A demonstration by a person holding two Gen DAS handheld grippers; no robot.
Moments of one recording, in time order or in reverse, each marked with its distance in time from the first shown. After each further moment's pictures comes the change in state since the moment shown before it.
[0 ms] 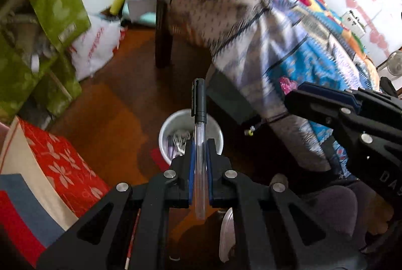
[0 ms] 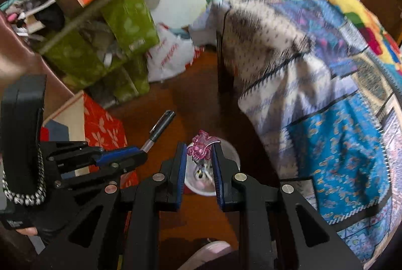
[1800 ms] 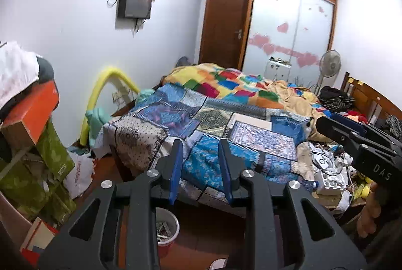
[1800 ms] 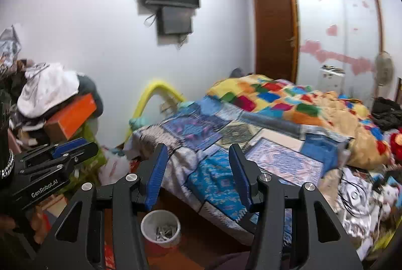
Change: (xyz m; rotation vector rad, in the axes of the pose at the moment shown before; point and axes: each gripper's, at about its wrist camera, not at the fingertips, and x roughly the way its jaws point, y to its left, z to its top) left arm -0.284 -0.160 -0.053 0.383 -0.639 -0.187; right arm -0.308 -0.007 -0.123 0.320 -0.692 -0.424
